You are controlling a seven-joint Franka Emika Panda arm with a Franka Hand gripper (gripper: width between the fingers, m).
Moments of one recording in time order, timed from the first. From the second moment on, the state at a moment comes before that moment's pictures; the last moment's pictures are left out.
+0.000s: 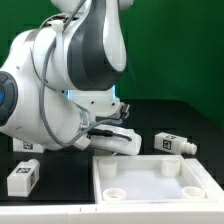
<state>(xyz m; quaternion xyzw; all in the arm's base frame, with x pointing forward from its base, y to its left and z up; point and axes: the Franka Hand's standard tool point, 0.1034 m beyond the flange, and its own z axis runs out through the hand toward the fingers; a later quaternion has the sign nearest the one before) 0.419 0.003 0.007 -0.83 0.25 0.46 0.19</state>
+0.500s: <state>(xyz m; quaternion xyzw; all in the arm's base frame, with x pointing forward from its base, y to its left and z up) 0.464 0.020 0.064 -0.86 0.24 0.41 0.19</state>
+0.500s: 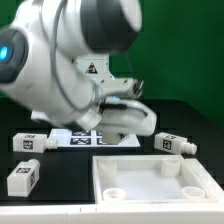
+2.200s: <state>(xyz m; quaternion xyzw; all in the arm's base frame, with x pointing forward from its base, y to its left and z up) 0.601 0.080 0.135 -0.99 0.06 -0.12 0.05</state>
